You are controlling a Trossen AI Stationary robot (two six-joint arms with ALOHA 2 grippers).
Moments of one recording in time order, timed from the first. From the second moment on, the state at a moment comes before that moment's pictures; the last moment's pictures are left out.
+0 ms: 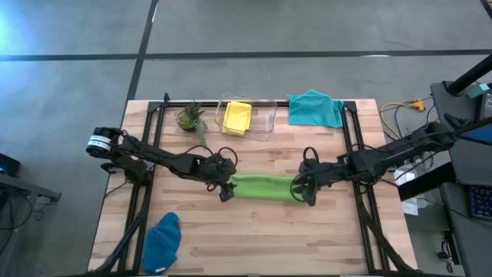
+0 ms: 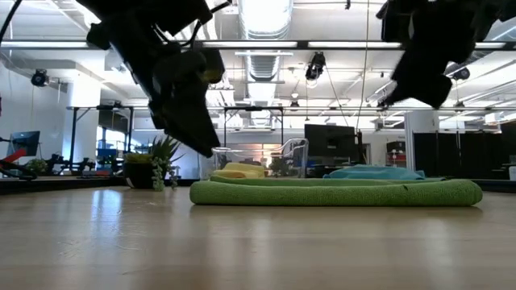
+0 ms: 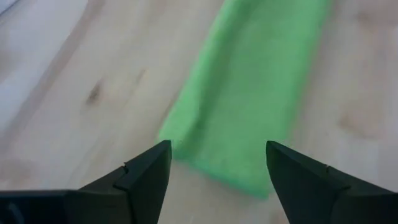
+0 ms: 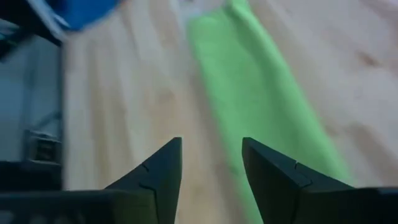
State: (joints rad) left arm -0.13 1.54 0.86 -0.20 -0.17 -0.47; right arm 0.30 1.08 0.63 -0.28 0.11 0.73
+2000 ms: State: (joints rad) left arm -0.52 1.57 0.60 0.59 -0.72 -2.05; right arm 0.22 1.65 0.91 -0.48 0.18 0.51
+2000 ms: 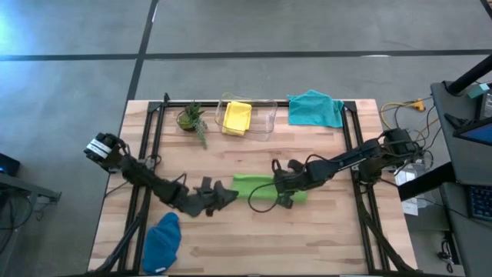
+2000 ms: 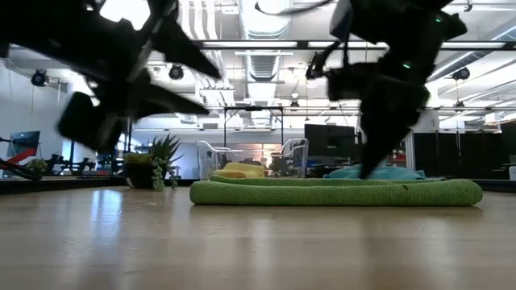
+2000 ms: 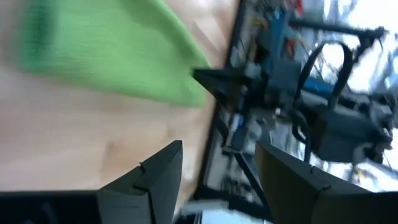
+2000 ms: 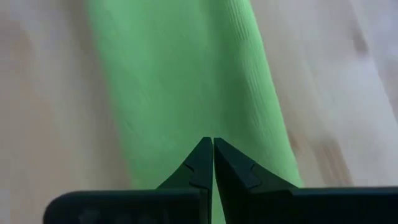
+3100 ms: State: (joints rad) left arm -0.44 1.65 0.71 0.22 -0.44 -2.14; right arm 0.36 1.64 0.82 -0.26 0.02 0.87
